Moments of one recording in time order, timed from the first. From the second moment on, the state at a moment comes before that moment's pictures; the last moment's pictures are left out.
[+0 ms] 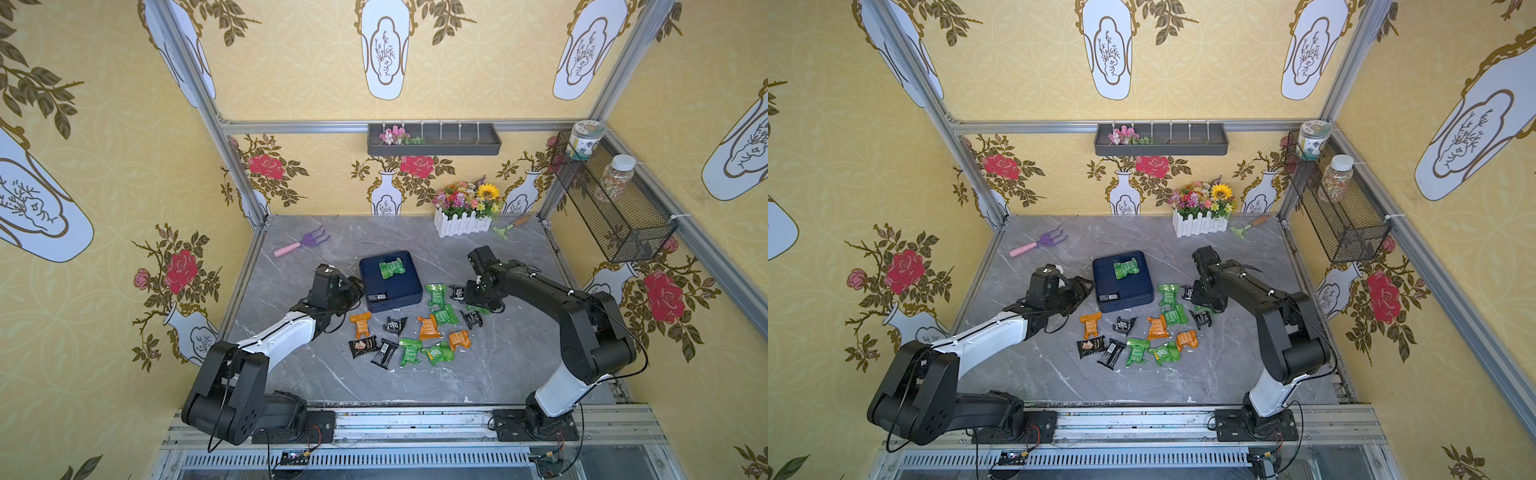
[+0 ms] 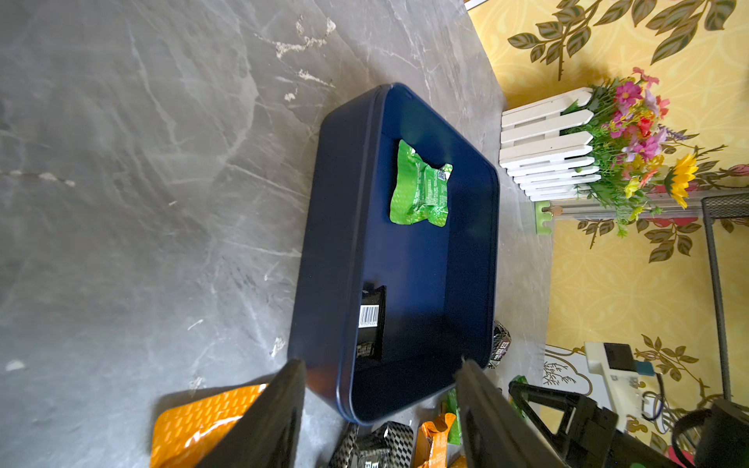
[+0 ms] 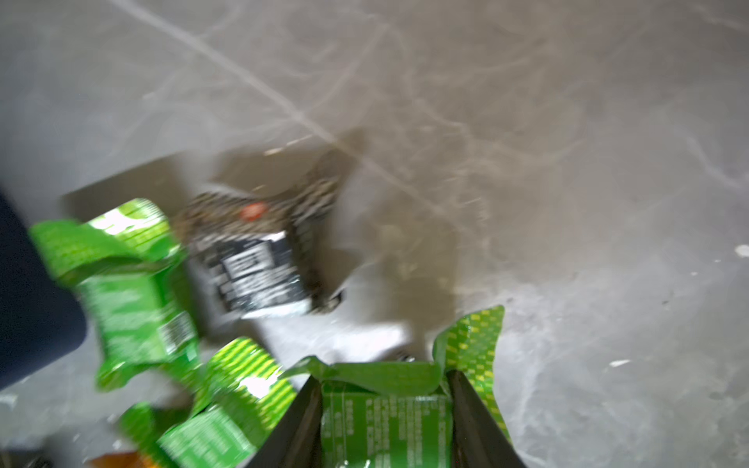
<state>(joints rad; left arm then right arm) -0.34 1.36 0.63 0.06 0.19 -1.01 0.28 1.69 1.08 -0.71 0.02 0.53</state>
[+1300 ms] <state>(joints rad) -0.60 1.75 1.16 -0.26 -0.12 -0.84 0.27 1.54 1.09 -0.67 0.04 0.50</state>
